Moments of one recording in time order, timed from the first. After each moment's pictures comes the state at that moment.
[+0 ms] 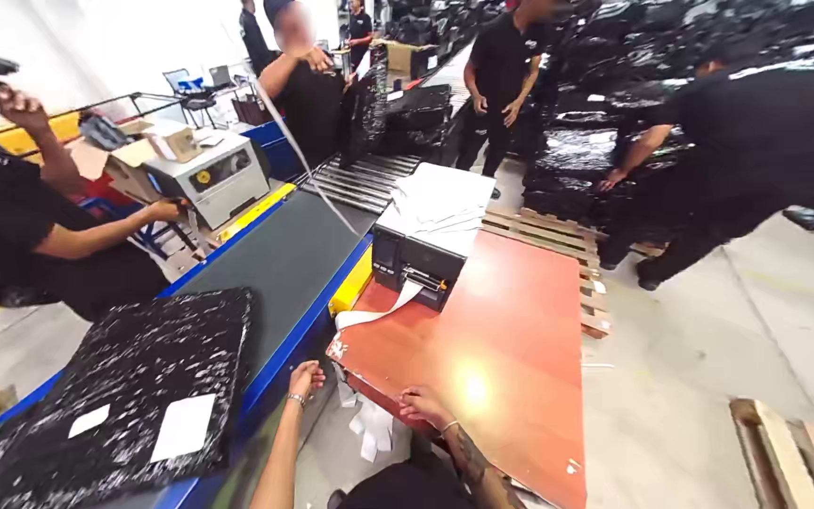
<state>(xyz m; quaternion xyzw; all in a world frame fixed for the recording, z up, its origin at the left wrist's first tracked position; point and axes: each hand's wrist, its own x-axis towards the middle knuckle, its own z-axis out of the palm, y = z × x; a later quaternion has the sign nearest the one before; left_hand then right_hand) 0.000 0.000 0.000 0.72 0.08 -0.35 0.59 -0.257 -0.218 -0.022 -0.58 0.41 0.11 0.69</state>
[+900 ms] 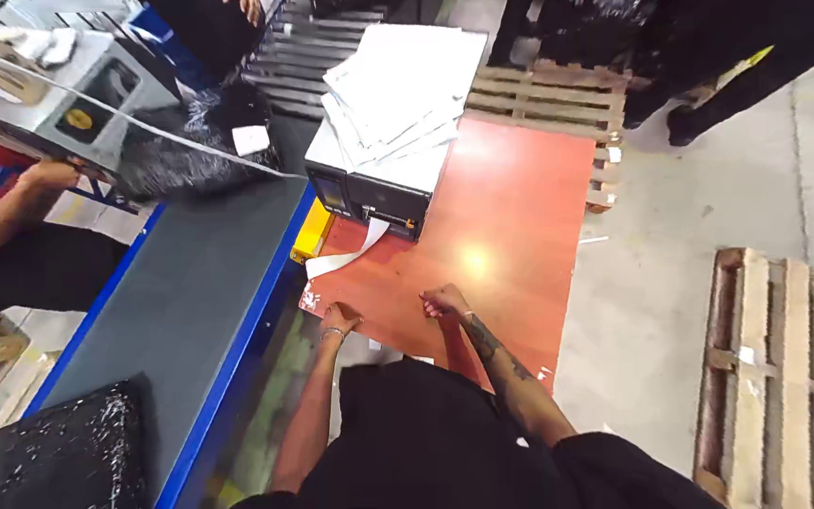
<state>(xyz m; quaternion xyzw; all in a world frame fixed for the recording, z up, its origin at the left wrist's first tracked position) -0.068 -0.149 -0.007 0.90 -0.16 -0.40 0.05 -0.283 -0.386 -0.032 -0.52 0.55 0.14 0.64</state>
